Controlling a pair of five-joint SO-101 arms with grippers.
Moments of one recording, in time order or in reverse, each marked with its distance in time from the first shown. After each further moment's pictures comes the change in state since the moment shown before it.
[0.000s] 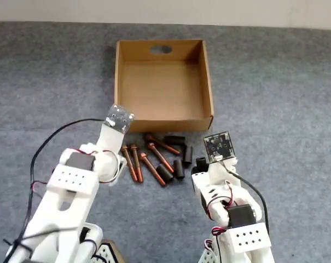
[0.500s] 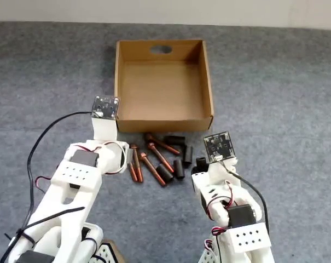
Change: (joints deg) left arm 0.6 3.5 -0.2 -10.5 20.2; right arm 0.0 0.0 0.0 0.0 0.0
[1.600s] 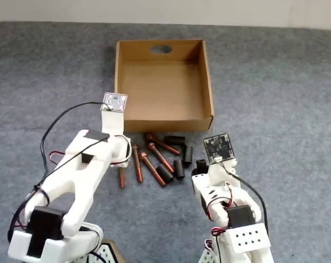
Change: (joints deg) left arm 0.1 23.5 -12.4 3.9 0.5; right arm 0.2 -0.5 1.5 0.0 0.0
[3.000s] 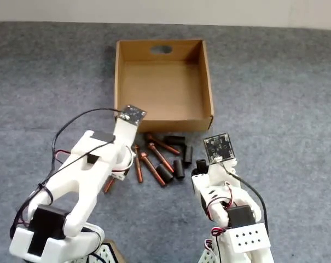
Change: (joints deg) left arm 4.6 0.5 -1.3 8.1 -14.7; right arm 0.0 0.0 0.0 0.0 -0.2
